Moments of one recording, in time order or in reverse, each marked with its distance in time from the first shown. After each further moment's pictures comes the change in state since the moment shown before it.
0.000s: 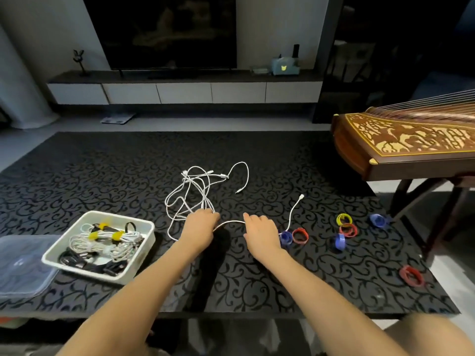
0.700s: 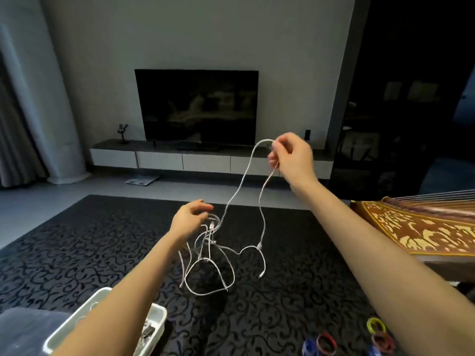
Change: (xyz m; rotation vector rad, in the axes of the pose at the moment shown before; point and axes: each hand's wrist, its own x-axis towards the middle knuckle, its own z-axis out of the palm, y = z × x) left_hand 0.082 -0.099 -0.138 -1.025 0.436 -0.305; right_hand 0.119 0.000 -0.299 1.199 0.658 -0.116
